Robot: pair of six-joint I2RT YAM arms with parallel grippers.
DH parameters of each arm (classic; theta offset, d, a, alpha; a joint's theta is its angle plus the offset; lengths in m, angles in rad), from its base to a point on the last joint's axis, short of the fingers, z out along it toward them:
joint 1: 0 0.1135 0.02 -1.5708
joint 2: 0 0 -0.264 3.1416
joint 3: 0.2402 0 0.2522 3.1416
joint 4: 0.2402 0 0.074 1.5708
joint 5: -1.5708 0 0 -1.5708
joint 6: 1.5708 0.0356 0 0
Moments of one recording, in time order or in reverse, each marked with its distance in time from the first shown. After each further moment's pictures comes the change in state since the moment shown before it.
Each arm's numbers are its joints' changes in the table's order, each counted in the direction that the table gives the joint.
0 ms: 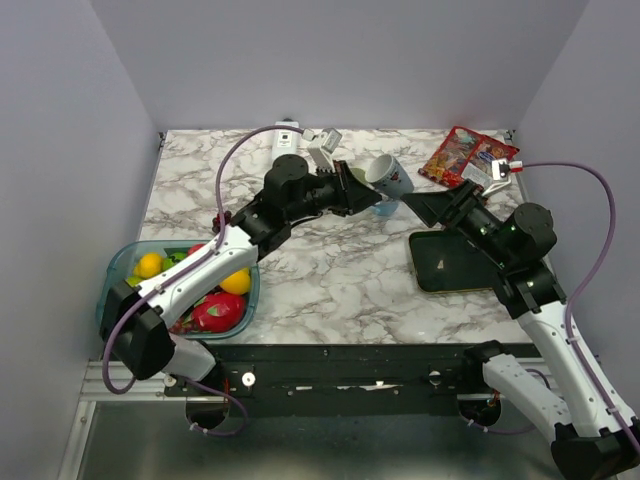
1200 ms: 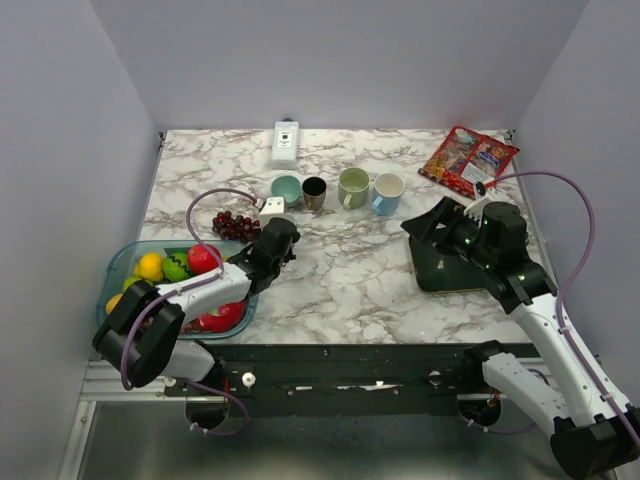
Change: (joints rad) left arm 0.080 -0.079 -0.570 0.089 0.857 0.287; right arm 0.000 0.043 -0.036 0.408 -0.180 -0.146
